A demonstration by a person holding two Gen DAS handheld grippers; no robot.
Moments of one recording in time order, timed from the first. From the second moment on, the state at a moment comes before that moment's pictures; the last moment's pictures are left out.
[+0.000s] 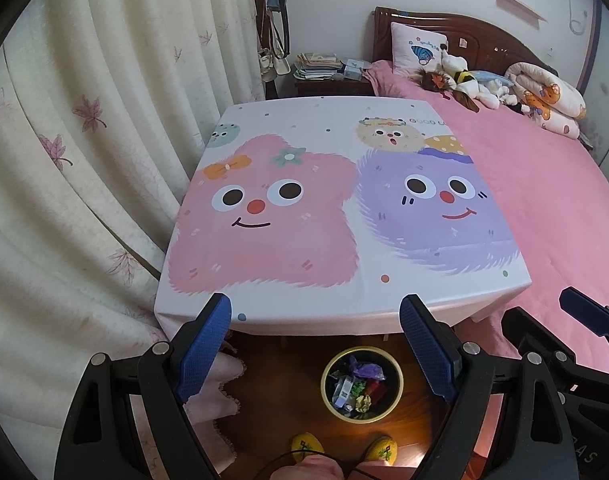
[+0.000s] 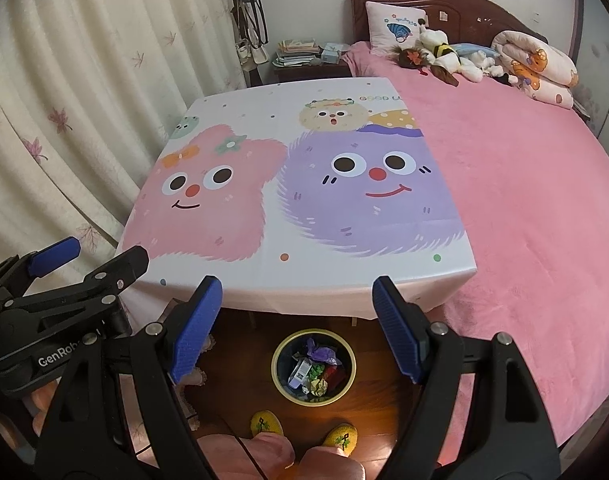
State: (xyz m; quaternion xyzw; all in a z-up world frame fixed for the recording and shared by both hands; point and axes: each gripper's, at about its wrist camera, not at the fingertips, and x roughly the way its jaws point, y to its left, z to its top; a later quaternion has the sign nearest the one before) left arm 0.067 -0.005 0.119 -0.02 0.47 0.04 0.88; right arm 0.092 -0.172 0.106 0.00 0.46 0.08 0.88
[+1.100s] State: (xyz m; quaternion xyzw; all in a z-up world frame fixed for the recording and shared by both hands) left arm 0.057 -0.008 0.121 -0.02 0.47 0.04 0.88; right arm 0.084 -0.172 0.106 0.00 0.46 0.08 0.88
